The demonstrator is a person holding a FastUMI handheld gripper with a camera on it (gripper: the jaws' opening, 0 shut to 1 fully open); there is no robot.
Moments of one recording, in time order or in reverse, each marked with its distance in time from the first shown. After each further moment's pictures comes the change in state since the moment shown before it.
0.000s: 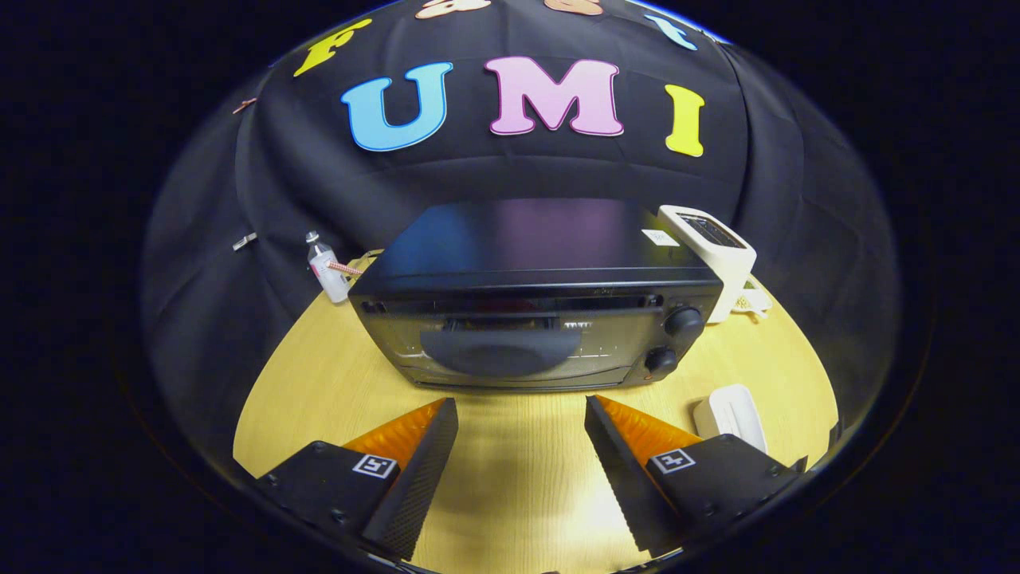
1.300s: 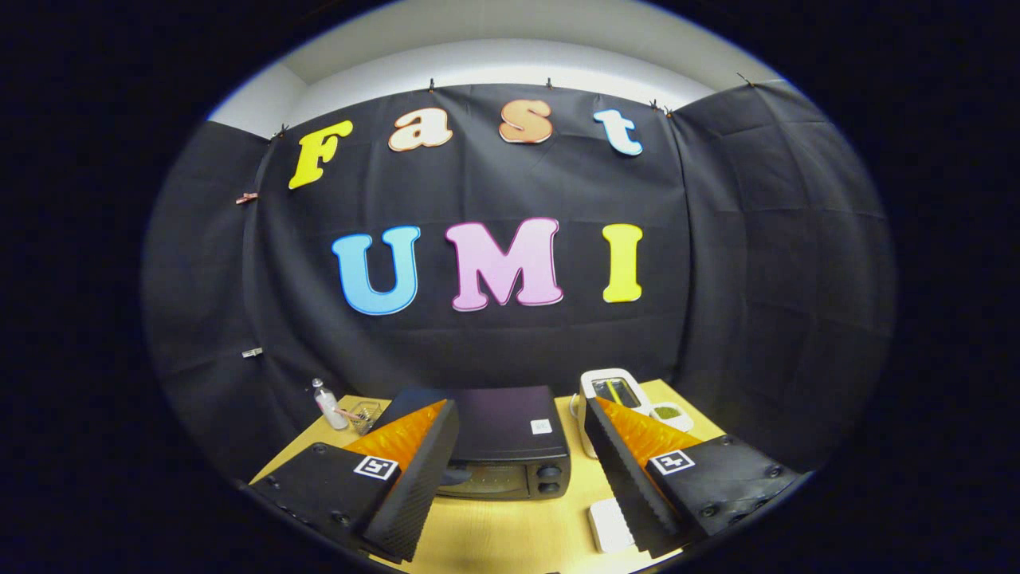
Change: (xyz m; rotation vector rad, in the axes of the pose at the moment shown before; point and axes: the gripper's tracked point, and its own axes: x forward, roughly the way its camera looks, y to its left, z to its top) arm -0.149 -0.106 0.189 0.034 -0.550 -0.071
